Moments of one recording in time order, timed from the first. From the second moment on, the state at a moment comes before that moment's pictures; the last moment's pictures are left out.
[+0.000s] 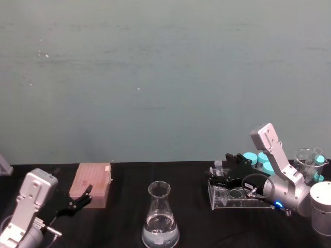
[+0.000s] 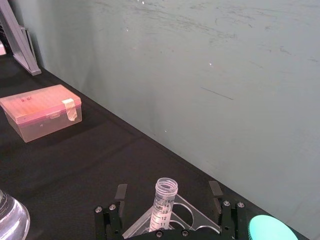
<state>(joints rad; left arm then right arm) -0.20 0.60 0.45 -1.41 -0.25 -0.12 0.03 0.73 0.22 -0.42 -0.69 0.21 -0.13 0.58</state>
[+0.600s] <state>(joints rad) -0.20 0.60 0.45 -1.41 -0.25 -0.12 0.03 0.73 0.22 -0.42 -0.69 0.21 -0.12 0.58</state>
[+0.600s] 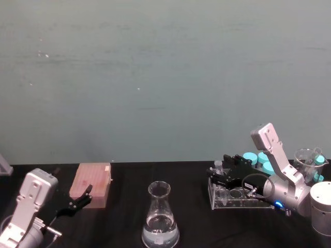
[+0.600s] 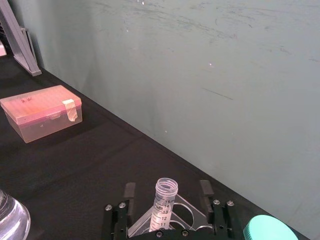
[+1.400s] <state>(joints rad) -0.20 0.60 0.45 -1.41 -0.25 -0.12 0.03 0.73 0.22 -0.42 -0.69 0.22 -0.12 0.58</state>
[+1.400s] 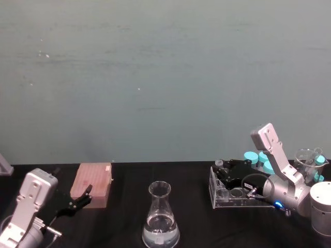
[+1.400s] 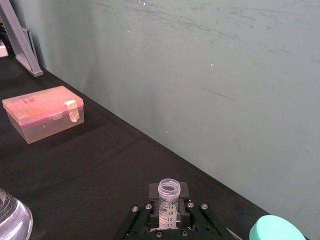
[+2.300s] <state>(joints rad) -0.20 0.60 0.45 -1.41 -0.25 -0.12 0.03 0.70 0.24 -0.40 -0.79 0.24 -0.10 0.59</state>
